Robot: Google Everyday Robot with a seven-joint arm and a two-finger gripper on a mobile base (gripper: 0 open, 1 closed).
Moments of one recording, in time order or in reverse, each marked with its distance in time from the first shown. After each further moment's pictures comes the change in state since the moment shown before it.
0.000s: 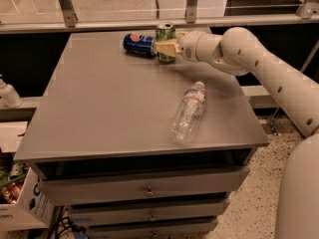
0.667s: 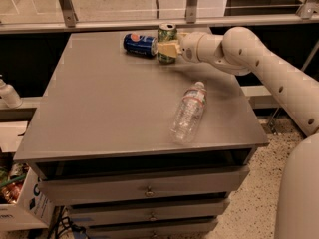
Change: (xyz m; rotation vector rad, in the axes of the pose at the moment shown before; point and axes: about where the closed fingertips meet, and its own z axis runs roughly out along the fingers) arm 0.004 0.000 -0.003 -0.003 0.021 0.006
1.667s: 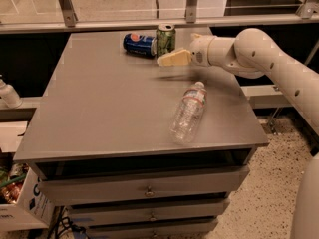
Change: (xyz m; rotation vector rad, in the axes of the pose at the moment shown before) arm 0.007 0.003 -0.032 -0.020 0.026 0.021
